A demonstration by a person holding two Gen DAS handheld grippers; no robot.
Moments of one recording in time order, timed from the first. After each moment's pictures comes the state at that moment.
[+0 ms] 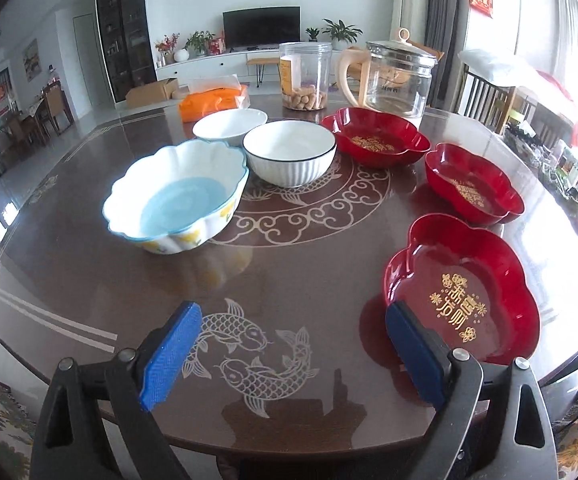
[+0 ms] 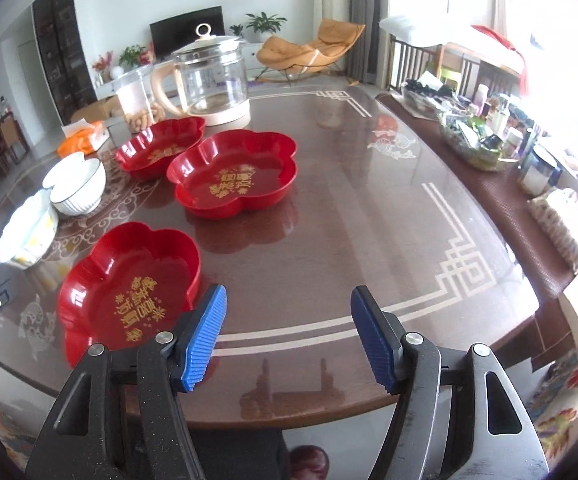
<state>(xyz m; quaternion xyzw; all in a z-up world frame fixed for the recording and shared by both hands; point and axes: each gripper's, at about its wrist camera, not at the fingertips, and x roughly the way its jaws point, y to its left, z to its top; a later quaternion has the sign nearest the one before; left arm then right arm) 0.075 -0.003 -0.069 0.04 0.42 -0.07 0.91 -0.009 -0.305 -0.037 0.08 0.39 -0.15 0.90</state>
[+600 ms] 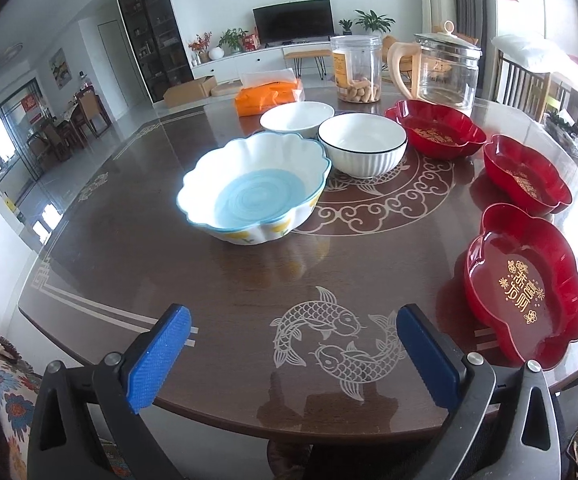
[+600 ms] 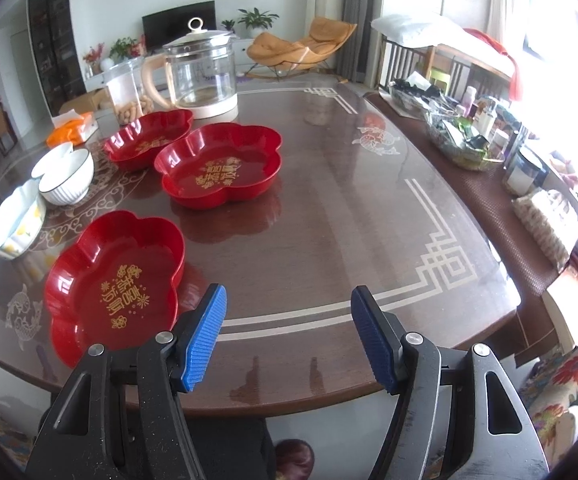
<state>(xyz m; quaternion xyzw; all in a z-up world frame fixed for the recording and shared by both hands) 0.068 0.037 -0.061 0.08 0.42 0.00 0.91 -0.009 -0.299 -0.039 0.06 0.42 -0.18 0.89</state>
